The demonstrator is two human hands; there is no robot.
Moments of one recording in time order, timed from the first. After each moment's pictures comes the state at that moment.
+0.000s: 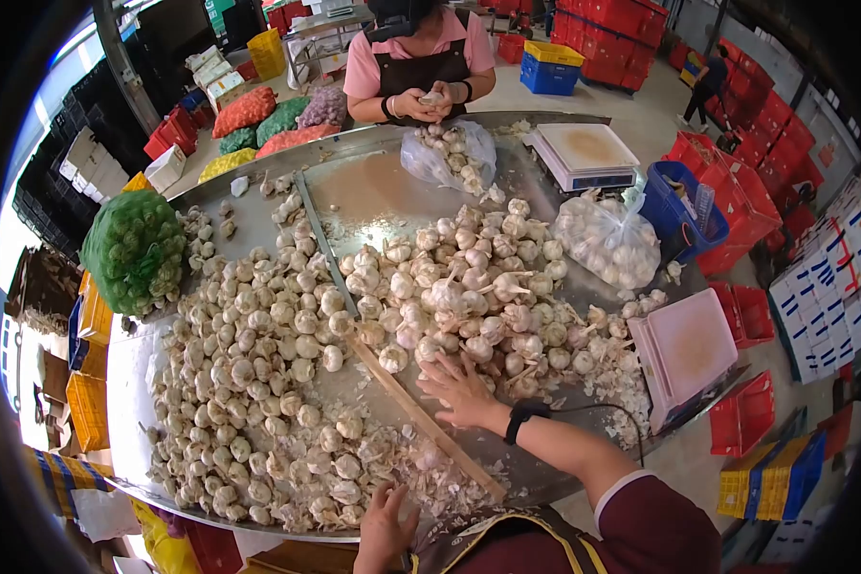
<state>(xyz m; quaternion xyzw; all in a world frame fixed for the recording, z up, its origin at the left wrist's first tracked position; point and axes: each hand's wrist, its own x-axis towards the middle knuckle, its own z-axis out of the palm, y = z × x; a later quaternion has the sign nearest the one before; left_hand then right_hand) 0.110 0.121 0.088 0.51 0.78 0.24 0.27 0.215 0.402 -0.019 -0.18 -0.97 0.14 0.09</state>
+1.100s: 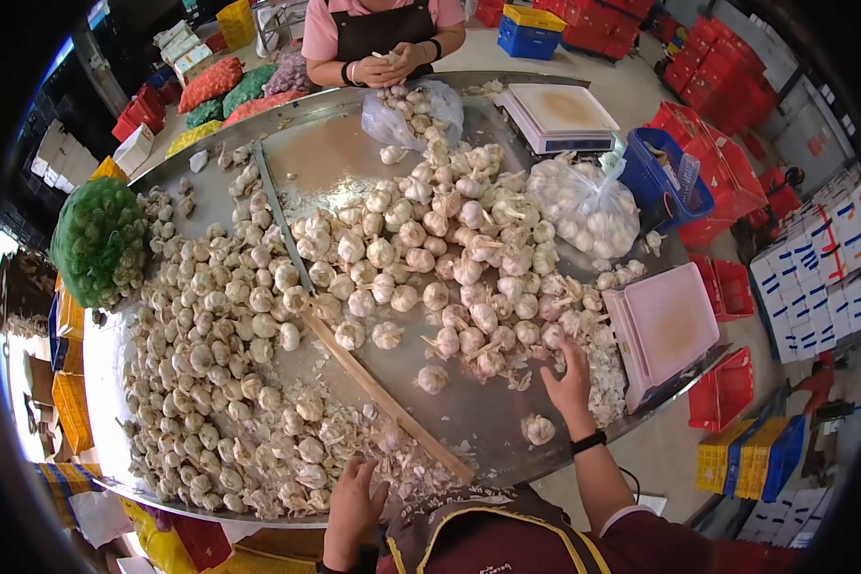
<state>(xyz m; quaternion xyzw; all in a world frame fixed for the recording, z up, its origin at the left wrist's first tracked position) 0.110 0.149 0.070 0.53 0.77 0.18 0.30 0.436 0.415 -0.012 -0.60 -0.75 0.12 0.25</state>
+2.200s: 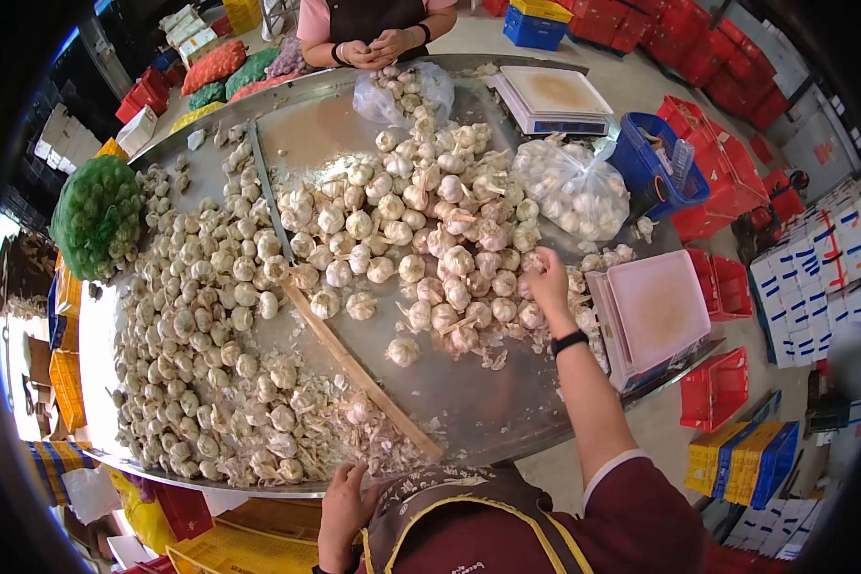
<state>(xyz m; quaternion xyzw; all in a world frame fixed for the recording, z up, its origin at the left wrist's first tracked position) 0.177 0.111 0.068 0.47 0.81 0.15 0.31 0.416 0.564 -0.028 -0.58 -0.51 0.52 0.37</state>
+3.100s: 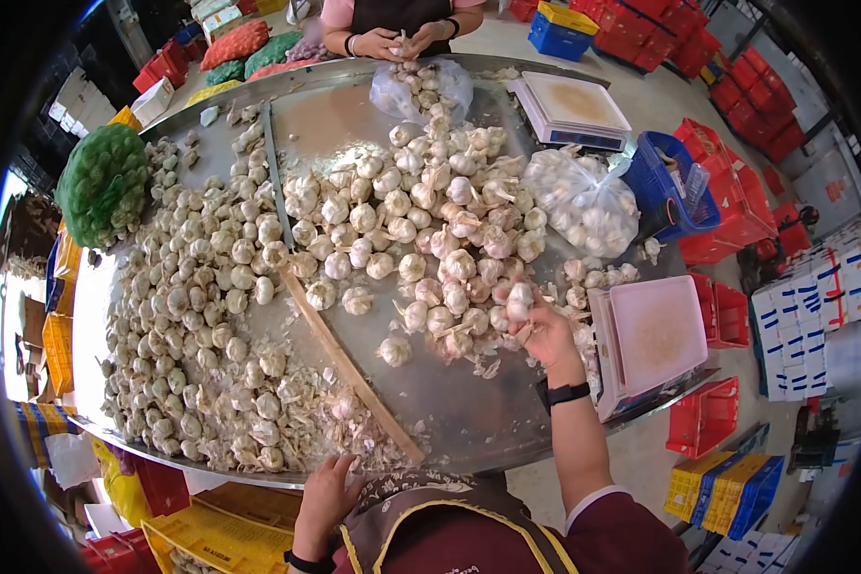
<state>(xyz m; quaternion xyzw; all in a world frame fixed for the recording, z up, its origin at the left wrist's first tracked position) 0.179 0.133 0.074 0.49 0.80 0.14 0.32 0.417 0.505 0.033 -0.20 -0.23 0.90 0.32</state>
